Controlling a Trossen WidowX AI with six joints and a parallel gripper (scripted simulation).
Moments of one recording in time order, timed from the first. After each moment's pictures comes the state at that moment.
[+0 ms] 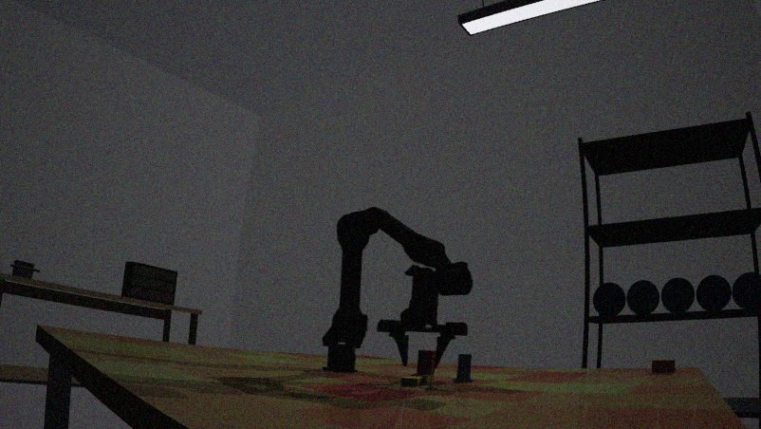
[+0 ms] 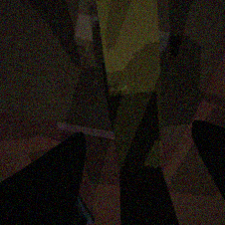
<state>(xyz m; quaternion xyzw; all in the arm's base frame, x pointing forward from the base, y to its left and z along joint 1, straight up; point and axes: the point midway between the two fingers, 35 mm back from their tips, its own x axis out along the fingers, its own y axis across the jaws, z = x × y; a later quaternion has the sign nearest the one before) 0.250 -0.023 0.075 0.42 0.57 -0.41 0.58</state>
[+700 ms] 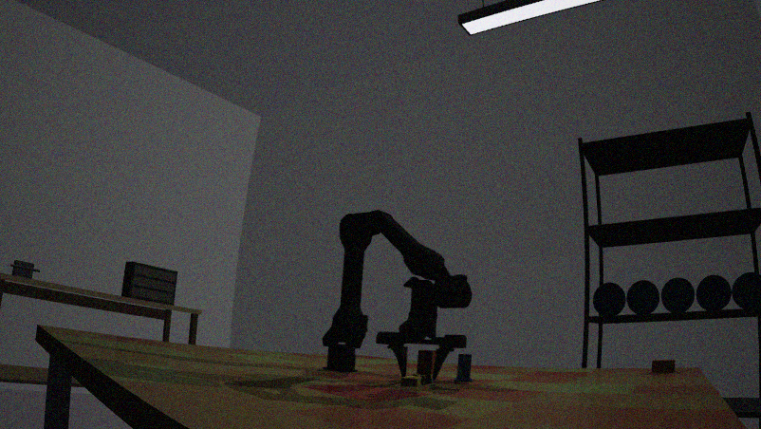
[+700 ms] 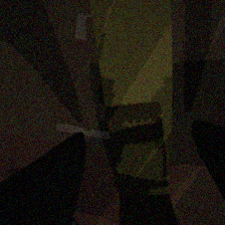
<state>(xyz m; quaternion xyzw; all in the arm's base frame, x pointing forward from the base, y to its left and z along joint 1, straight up) 0.250 -0.023 0.048 0.42 0.57 -0.41 0.58</state>
